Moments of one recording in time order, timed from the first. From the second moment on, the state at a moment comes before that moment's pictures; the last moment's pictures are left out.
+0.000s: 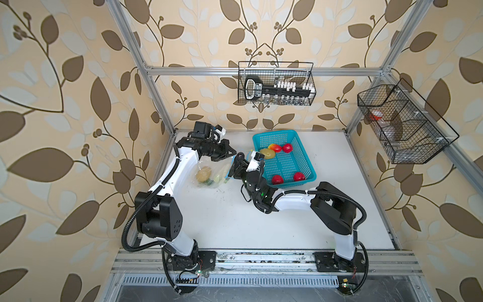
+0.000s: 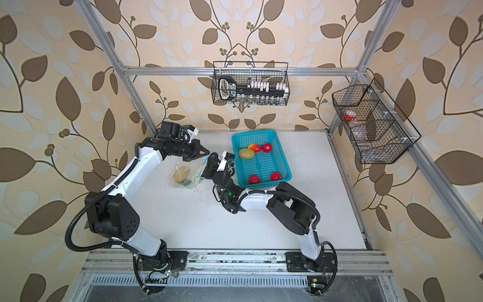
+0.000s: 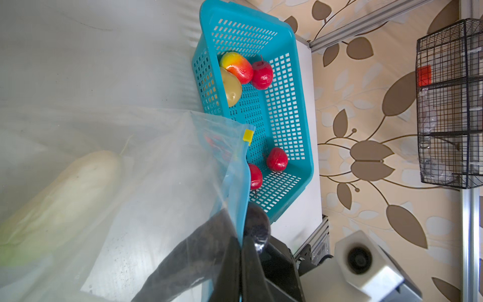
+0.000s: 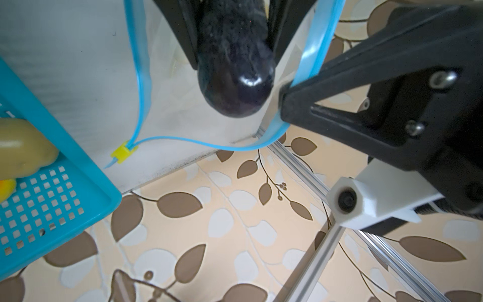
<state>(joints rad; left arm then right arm) -0.14 1.59 1.48 -0.77 0.68 -0.44 0.98 1.99 1.17 0.77 0.65 0.72</state>
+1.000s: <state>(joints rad) -0.14 1.57 1.48 -0.77 0.71 -0.39 0.88 2.15 1.41 0.61 0.13 0.78</state>
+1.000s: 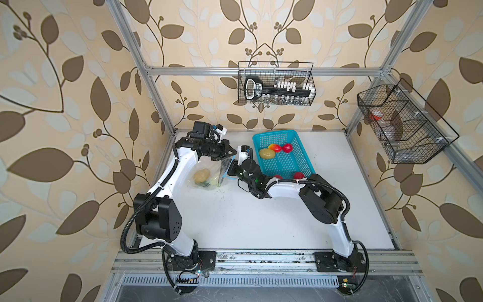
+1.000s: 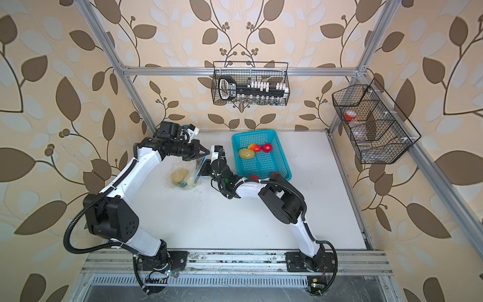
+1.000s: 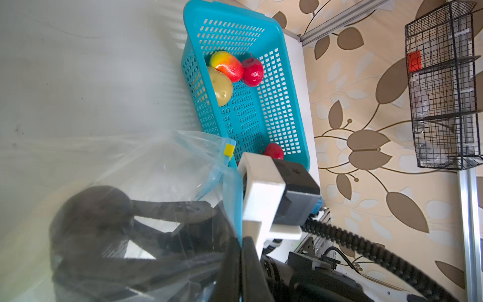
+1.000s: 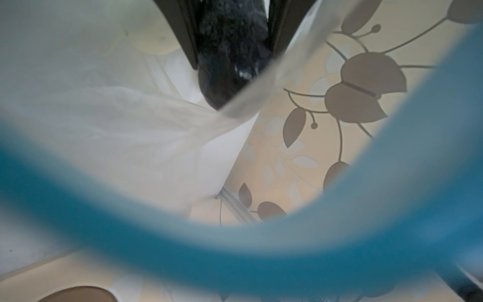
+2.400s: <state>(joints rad) -0.14 1.54 1.45 -0.77 0.64 -0.33 0.85 2.07 1.52 0.12 0.13 0.80</state>
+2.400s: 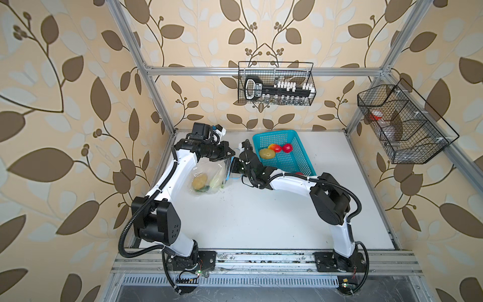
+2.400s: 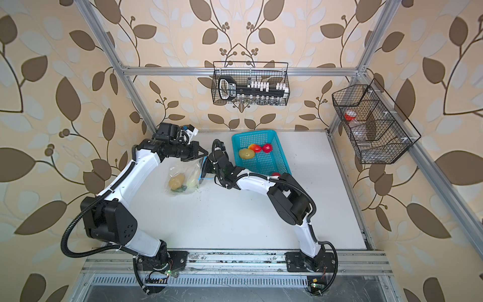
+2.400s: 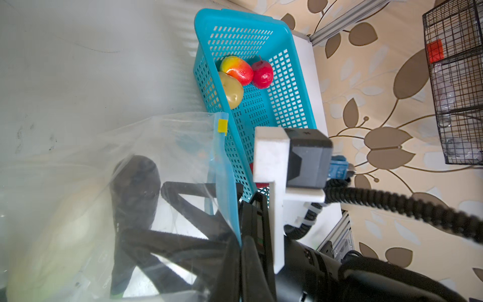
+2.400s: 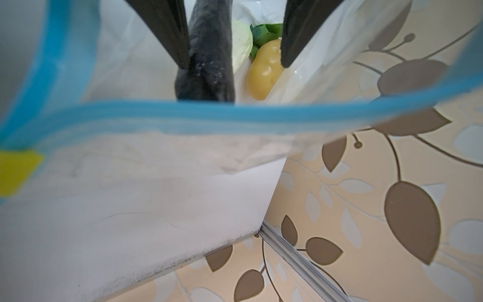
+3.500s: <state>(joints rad) -0.14 1.53 1.42 -0.74 0.59 -0.30 0.79 1.77 1.28 0.14 0.14 0.85</state>
